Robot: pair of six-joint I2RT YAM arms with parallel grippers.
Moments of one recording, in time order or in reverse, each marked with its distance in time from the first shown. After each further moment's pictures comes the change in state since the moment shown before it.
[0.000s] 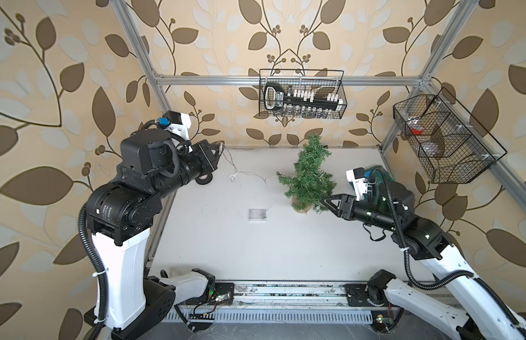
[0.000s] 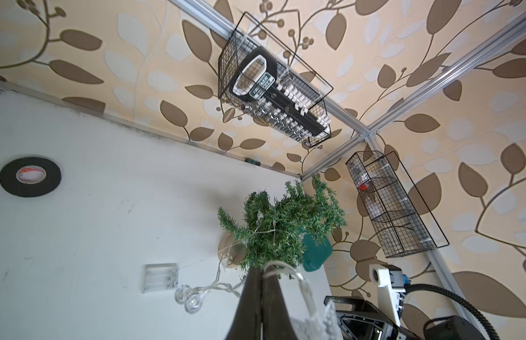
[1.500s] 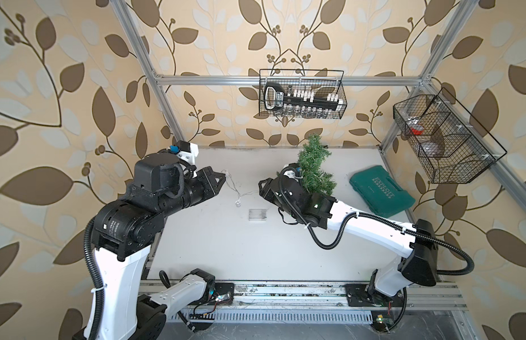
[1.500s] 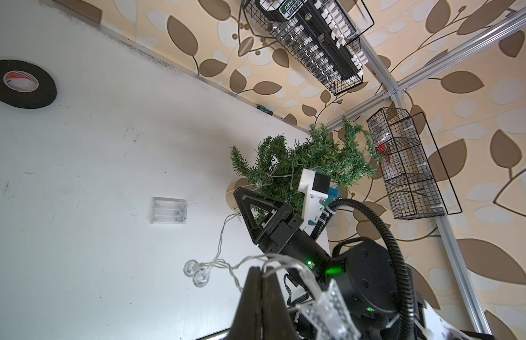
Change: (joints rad) left arm 0.000 -0.162 -0.269 -0.045 0.061 -0.047; right arm 0.402 0.779 0.385 0.232 0.741 0.451
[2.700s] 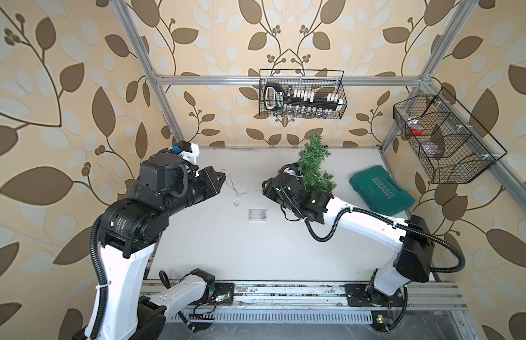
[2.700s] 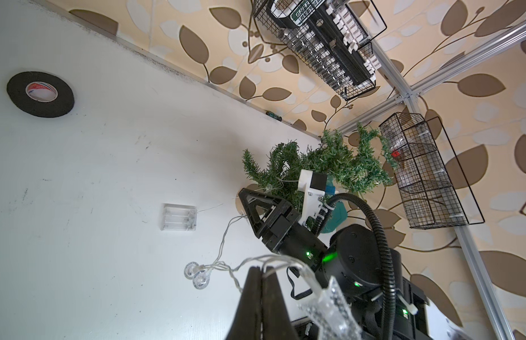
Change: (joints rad) left arm 0.000 -0.013 -0.058 0.041 -0.042 0.013; right arm -0.074 0.058 -0.016 0.015 -0.072 -0.036
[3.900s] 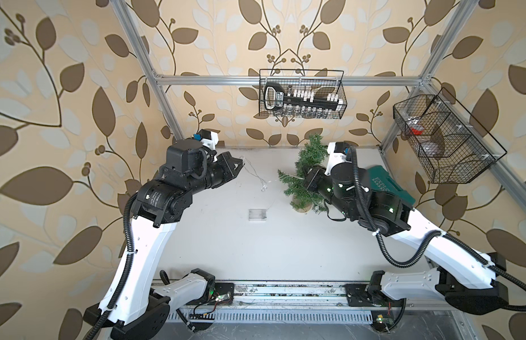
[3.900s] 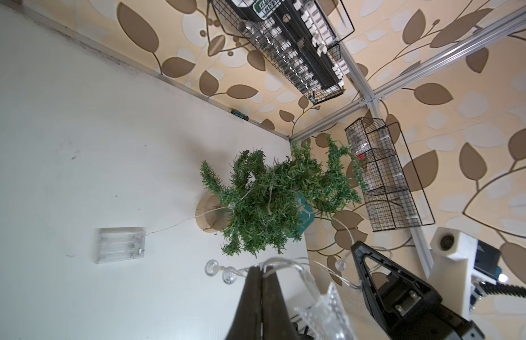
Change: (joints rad) left arm 0.000 0.085 -0.130 0.303 0.150 -0.085; right arm 0.034 -0.453 0.096 -0.273 0.166 -0.305
